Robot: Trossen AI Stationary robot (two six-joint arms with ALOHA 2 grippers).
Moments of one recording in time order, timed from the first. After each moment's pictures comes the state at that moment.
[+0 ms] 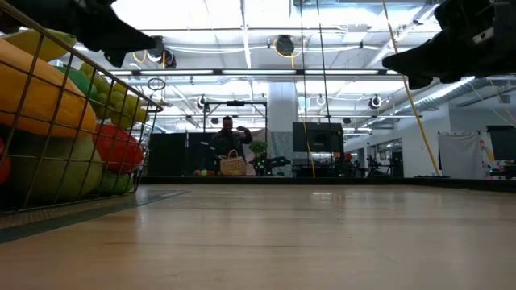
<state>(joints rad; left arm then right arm) 0.02 0.56 0.42 -0.05 -0.09 -0.01 0.23 0.58 0.06 0.48 0.29 -0.07</state>
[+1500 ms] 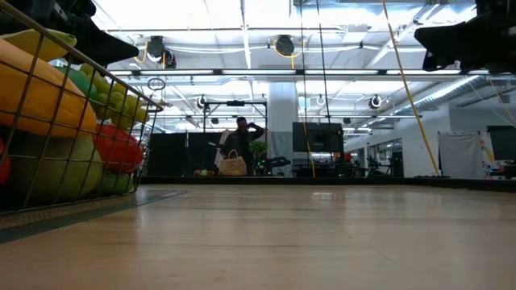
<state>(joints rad) 0.01 0.29 0.25 -0.02 -0.14 -0.08 0.14 0.00 0.02 0.17 0.03 -0.25</state>
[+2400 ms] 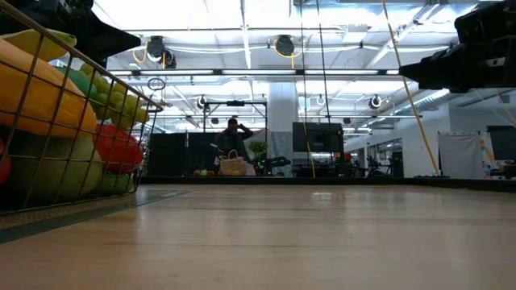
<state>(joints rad) 0.03 0.28 0.25 0.05 -0.15 -0.05 -0.08 0.01 0.01 0.02 -0.05 -0.28</state>
